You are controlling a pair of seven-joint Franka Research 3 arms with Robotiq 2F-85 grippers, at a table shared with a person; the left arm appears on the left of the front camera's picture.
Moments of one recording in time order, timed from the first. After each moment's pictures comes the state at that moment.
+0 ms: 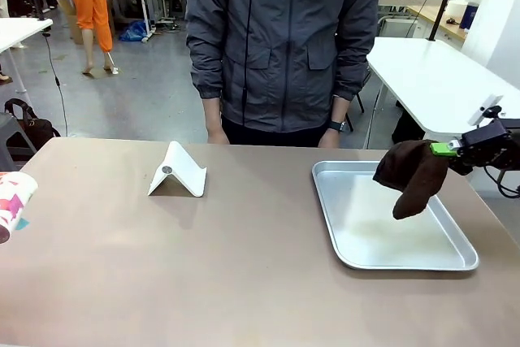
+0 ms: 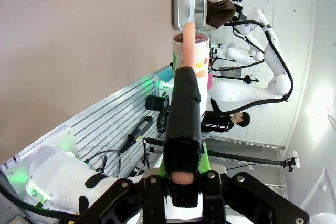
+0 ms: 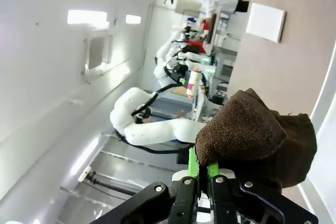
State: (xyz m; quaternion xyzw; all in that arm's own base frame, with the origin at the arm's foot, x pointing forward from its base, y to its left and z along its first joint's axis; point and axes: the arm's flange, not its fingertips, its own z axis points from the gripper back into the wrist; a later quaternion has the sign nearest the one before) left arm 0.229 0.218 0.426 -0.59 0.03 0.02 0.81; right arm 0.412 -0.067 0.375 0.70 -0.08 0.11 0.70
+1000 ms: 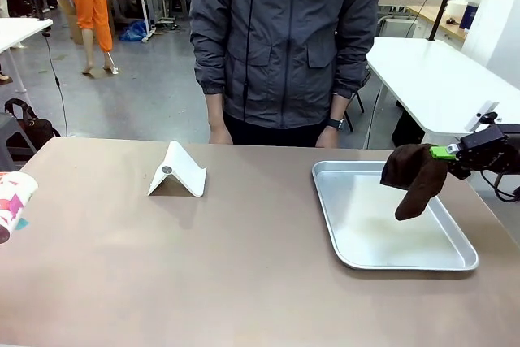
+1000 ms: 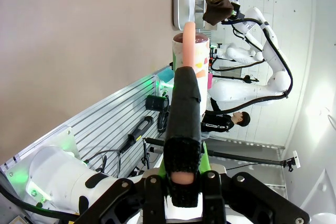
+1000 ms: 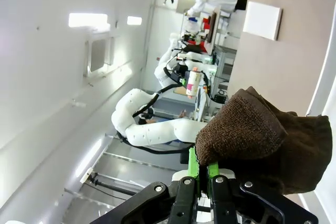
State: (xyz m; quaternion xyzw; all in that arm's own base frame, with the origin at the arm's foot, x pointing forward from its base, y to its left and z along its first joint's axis) left arm 0.229 0.218 0.426 -0.59 0.03 0.02 0.81; right arm 0.419 -0.070 0.365 0.70 -0.07 0.11 0.70
